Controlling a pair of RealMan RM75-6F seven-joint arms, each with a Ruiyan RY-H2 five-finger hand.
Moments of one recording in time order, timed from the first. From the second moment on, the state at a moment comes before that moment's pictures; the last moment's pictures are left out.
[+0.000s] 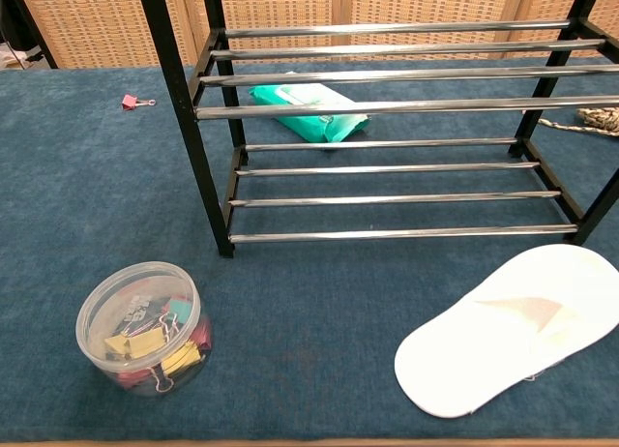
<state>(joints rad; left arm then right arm) -0.09 -1.11 -0.05 -1.60 1.50 1.52 0.03 0.13 -1.03 -0.02 -1.76 -1.47 1.27 -0.26</state>
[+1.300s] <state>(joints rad) -0.09 -1.11 -0.07 -1.59 1.47 1.51 0.01 0.51 -1.25 -0.01 -1.81 -1.67 0.87 -0.27</state>
